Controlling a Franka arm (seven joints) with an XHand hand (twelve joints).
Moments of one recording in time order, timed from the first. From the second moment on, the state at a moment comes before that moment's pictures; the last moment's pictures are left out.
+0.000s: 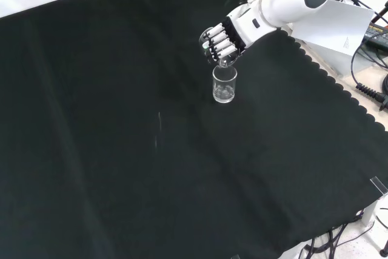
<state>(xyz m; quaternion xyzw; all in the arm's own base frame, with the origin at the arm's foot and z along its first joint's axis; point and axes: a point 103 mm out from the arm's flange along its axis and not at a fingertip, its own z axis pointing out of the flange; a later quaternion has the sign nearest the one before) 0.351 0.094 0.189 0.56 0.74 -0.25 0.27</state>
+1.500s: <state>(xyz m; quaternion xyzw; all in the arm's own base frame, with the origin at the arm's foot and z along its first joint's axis) 0.377 0.055 0.218 0.60 0.80 -0.05 0.00</state>
